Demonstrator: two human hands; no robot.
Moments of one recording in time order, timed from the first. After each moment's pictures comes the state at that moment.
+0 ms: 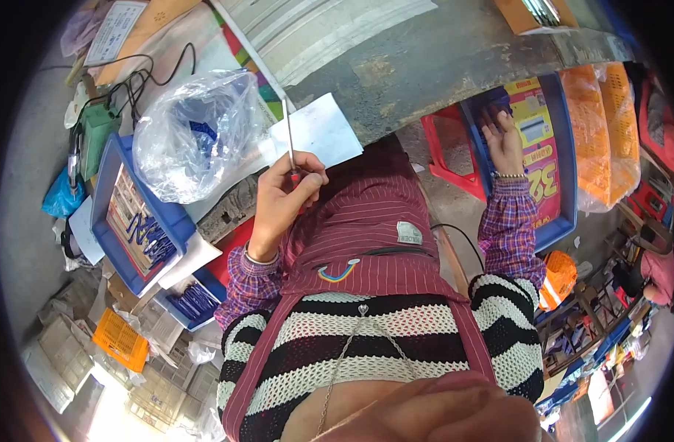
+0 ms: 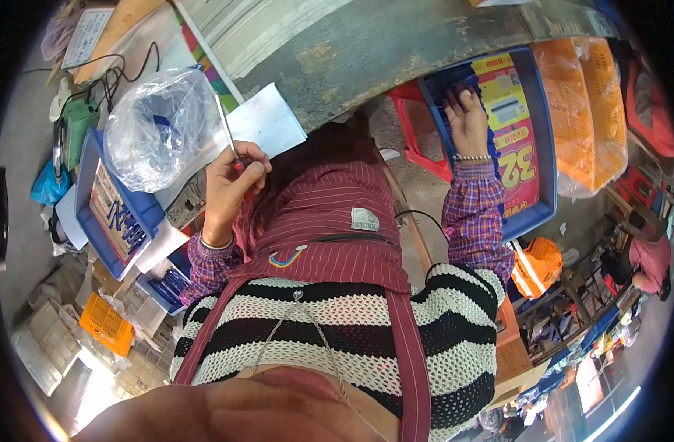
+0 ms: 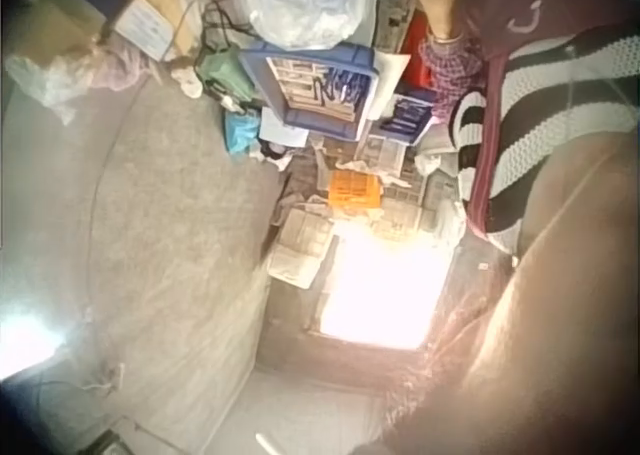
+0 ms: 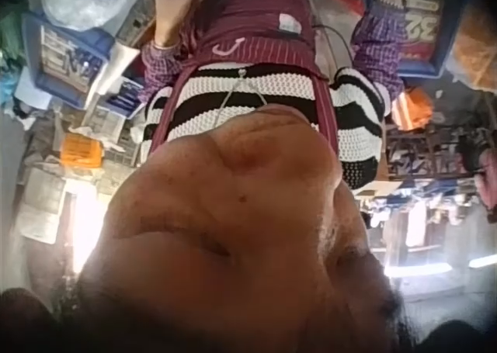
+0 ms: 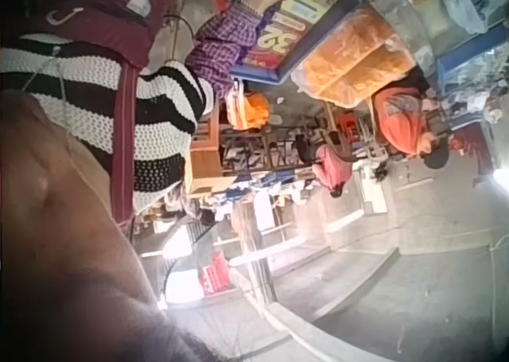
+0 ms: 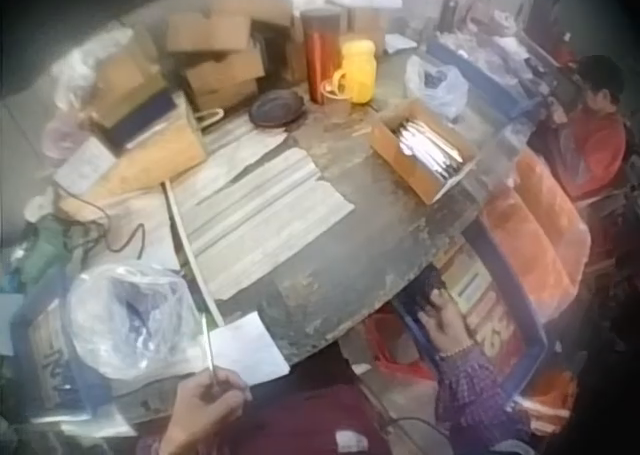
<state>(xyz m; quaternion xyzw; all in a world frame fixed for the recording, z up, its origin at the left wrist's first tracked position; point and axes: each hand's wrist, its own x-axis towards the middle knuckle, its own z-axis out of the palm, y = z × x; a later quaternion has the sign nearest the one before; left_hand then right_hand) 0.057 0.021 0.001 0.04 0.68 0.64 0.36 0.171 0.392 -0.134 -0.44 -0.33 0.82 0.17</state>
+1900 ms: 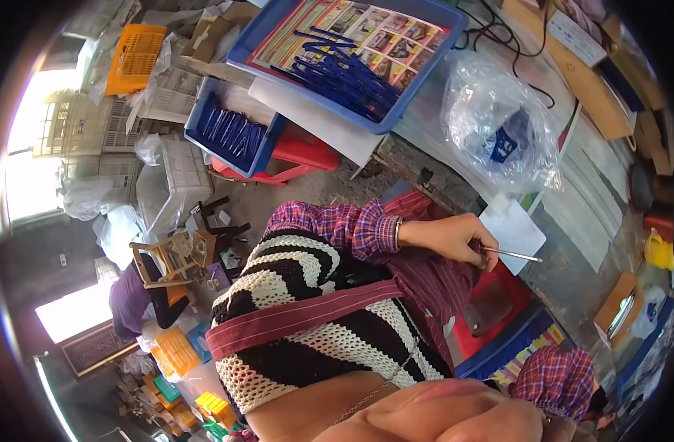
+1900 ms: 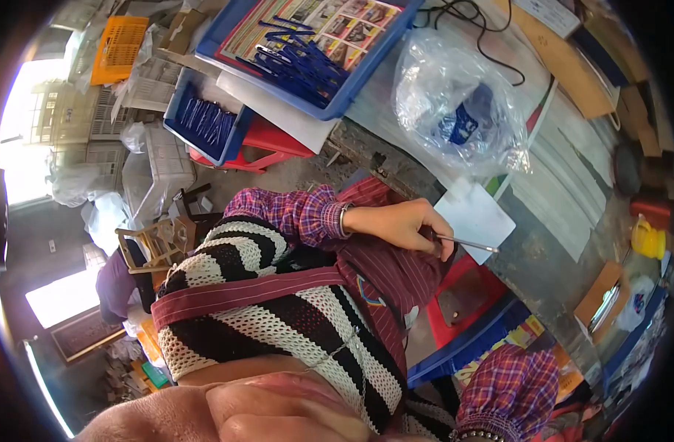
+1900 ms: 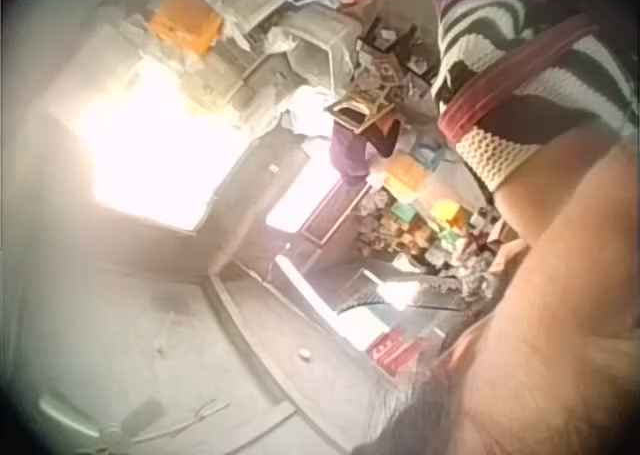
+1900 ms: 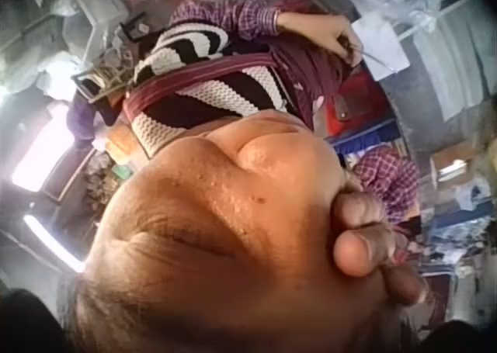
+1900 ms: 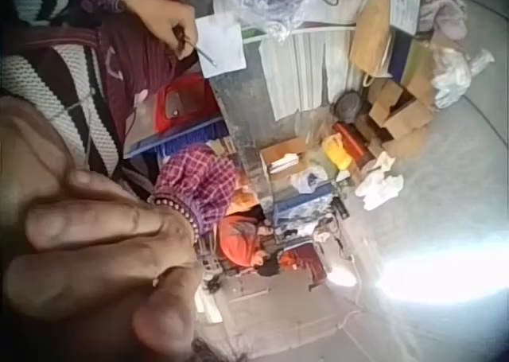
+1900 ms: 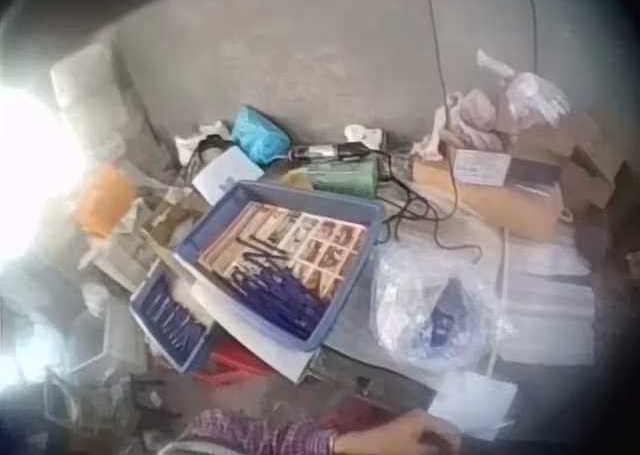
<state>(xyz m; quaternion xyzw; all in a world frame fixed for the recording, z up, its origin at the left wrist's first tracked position) 0.083 -0.025 -0.014 0.22 0.62 0.72 0.22 0.122 0.164 0.245 0.22 -0.42 0.81 -0.36</state>
